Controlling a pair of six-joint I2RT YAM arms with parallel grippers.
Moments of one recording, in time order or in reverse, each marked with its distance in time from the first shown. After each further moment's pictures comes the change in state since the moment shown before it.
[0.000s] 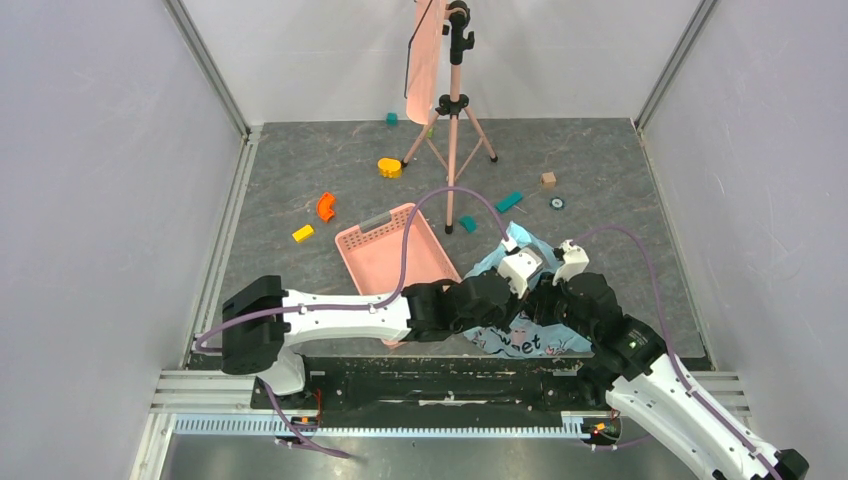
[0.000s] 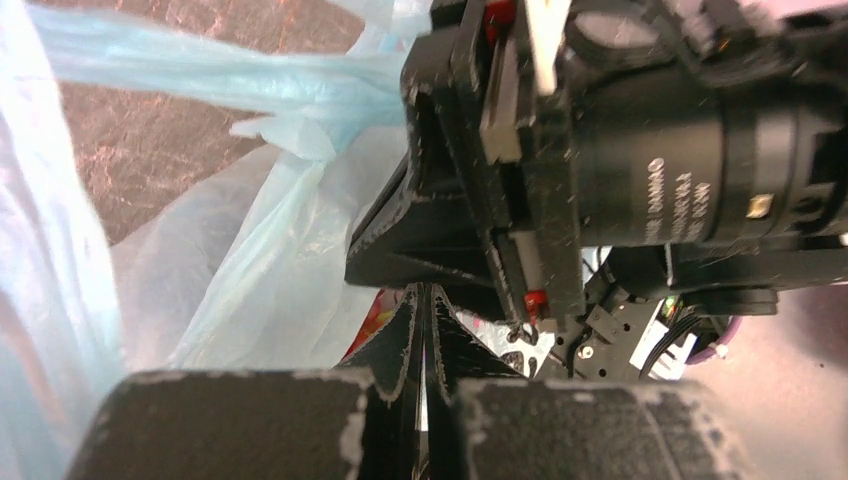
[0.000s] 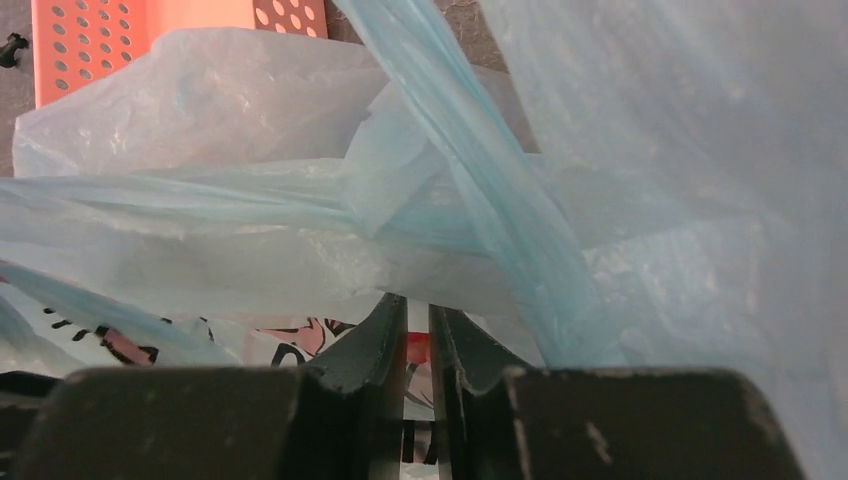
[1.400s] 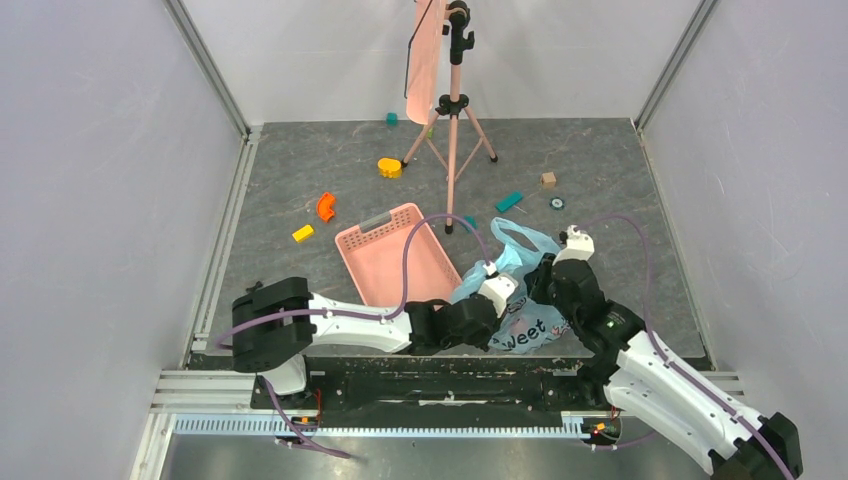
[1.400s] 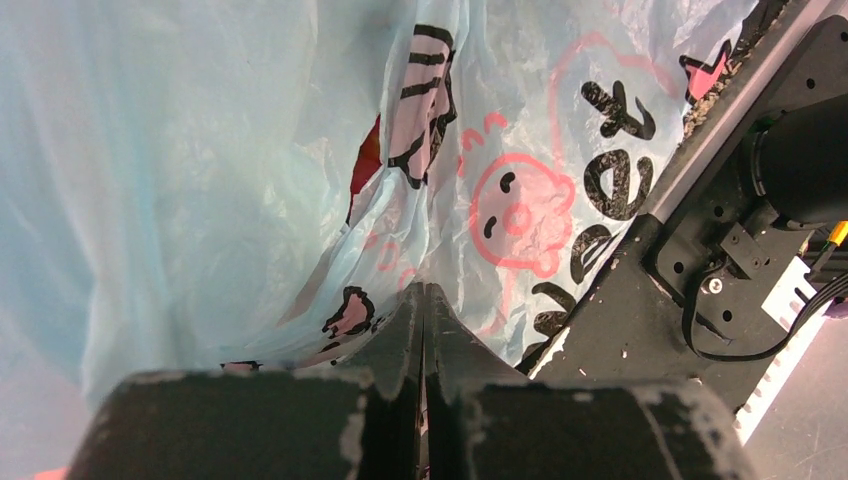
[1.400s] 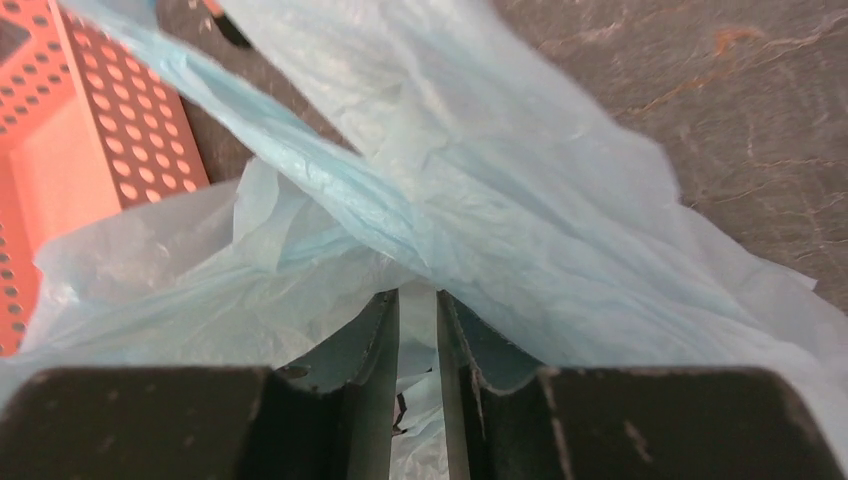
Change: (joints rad) left arm 0.000 0.051 -0.248 0.120 -0.014 -0.095; right arm -0.011 0.227 -0.005 0.190 0.292 0.063
